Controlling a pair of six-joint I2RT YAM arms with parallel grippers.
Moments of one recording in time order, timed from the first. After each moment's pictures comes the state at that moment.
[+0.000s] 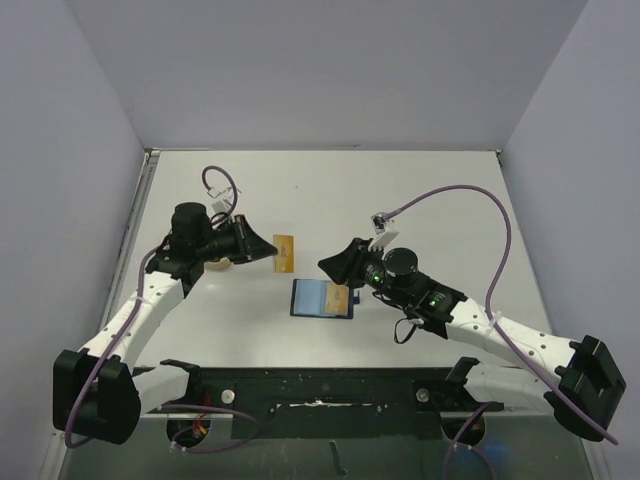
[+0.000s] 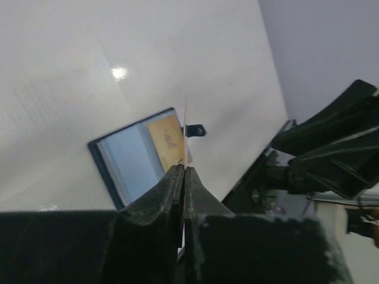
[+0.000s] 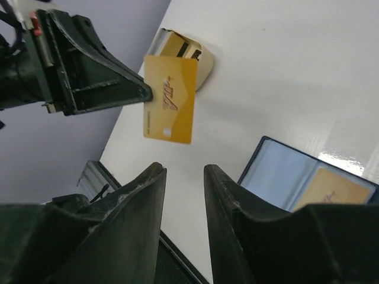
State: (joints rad) left arm -0.23 1.16 0.84 -0.23 0.63 -0.51; right arm 0.86 1.05 0.65 0.15 0.06 0.77
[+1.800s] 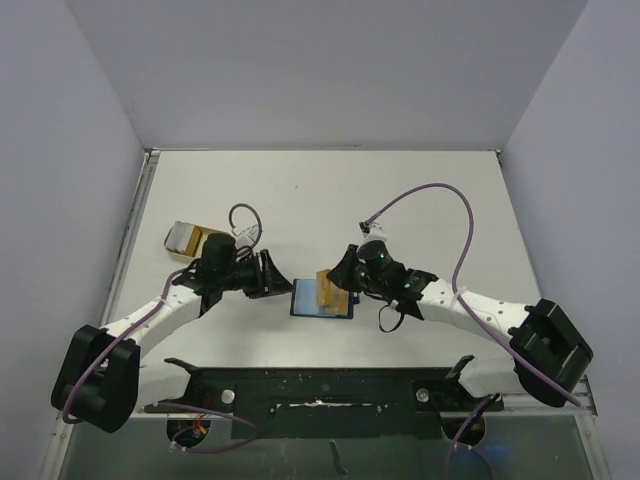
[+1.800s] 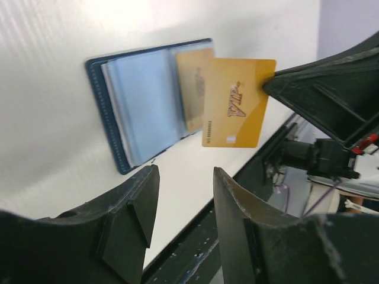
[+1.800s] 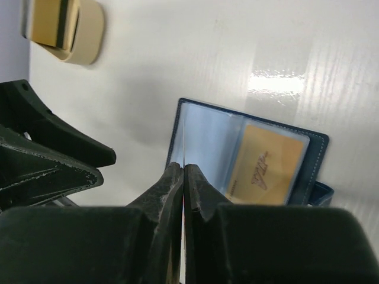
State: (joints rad) left arm -0.37 1.19 0.55 -0.02 0.62 -0.71; right arm 0.80 1.30 0.71 0.02 0.06 0.85
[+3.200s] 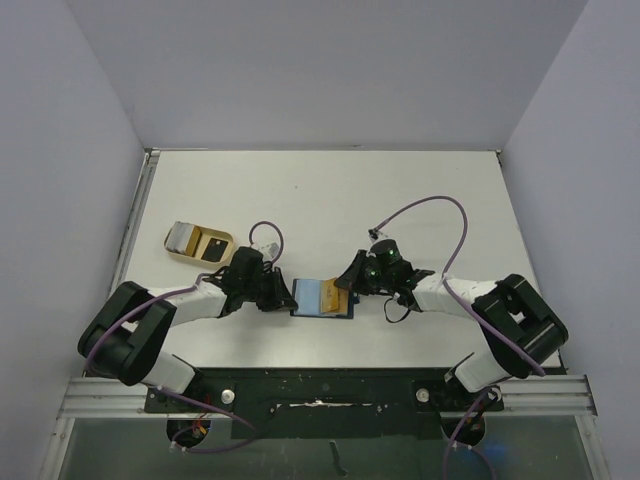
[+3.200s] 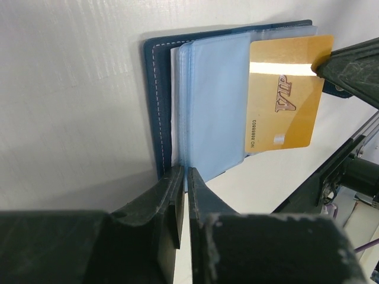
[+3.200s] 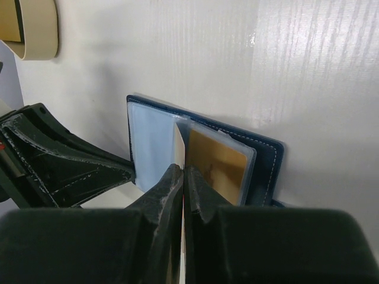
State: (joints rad) left arm -0.54 1.48 0.51 0.12 0.40 -0.73; right arm 0.62 1.50 0.60 0.21 -0.20 0.88
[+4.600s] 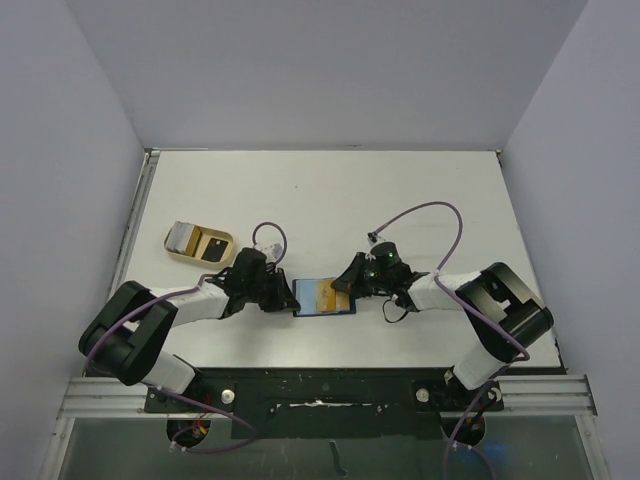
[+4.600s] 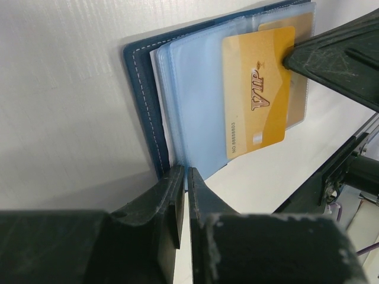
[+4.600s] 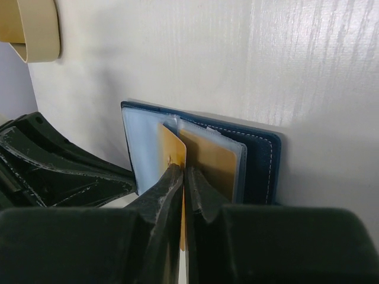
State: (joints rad) left arm -0.57 1.48 0.51 0.13 0.38 -0.73; right arm 0.59 1.60 0.57 0.37 -0.28 0.93
